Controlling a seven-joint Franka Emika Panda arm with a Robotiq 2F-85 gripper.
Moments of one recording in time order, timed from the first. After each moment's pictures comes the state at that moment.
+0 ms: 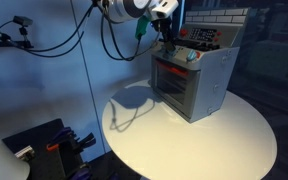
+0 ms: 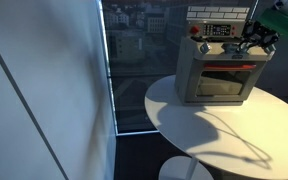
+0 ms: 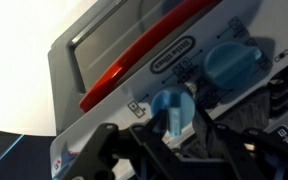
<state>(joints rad) -0.02 0.14 -0.01 -2.08 -0.14 2.84 0.98</state>
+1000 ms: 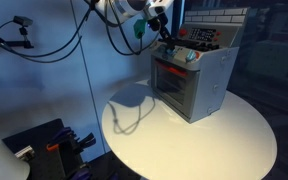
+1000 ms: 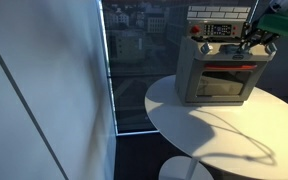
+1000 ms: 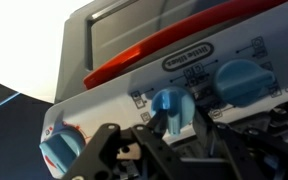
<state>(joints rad) 0.00 0.13 -0.01 -2.06 -0.42 2.77 1.00</state>
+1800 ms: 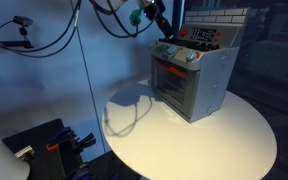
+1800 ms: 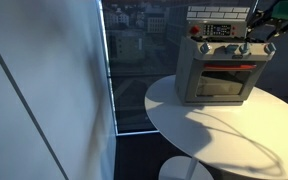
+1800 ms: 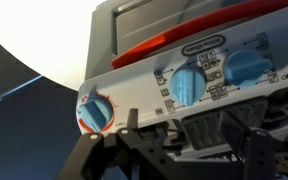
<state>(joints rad) 0.00 0.02 -0.01 -2.08 -0.45 2.64 0.95</state>
